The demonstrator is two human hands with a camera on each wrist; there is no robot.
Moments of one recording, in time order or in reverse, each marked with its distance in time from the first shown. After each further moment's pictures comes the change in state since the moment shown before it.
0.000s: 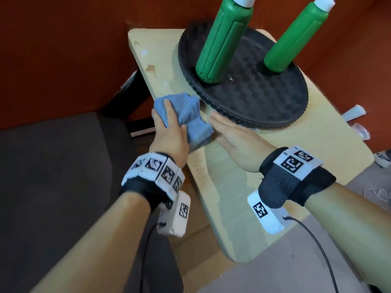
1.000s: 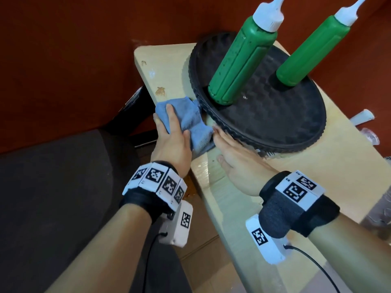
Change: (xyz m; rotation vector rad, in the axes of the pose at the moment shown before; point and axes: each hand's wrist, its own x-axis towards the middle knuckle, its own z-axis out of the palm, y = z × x) left_hand 0.055 -0.006 -0.034 0.014 -0.052 0.004; right_hand 0.047 -0.016 0.010 0.007 0.027 0.036
